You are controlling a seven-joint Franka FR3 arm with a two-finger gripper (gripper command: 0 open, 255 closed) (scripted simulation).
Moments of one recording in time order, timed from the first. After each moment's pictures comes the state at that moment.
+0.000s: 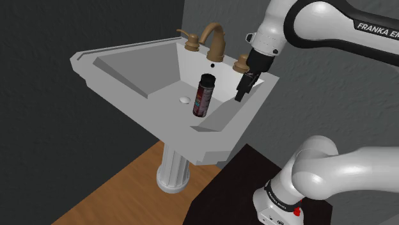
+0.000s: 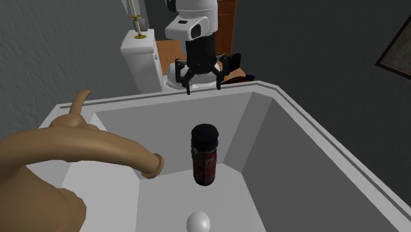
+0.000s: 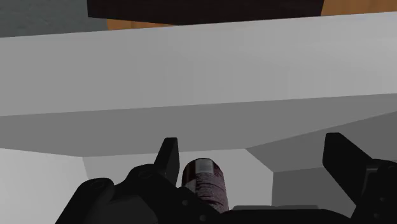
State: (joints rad) arm 0.02 -0.80 0.02 -2.39 0.06 1.62 -0.11
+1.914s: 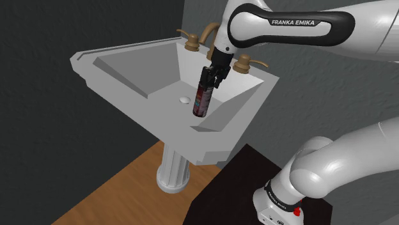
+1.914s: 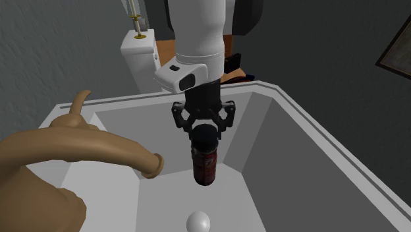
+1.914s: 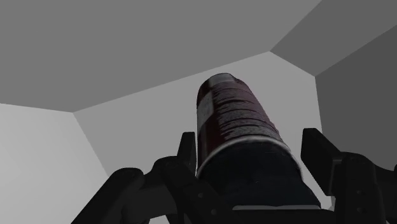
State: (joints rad) arm -0.05 -0.39 0.07 -2.21 0.07 1.89 0.10
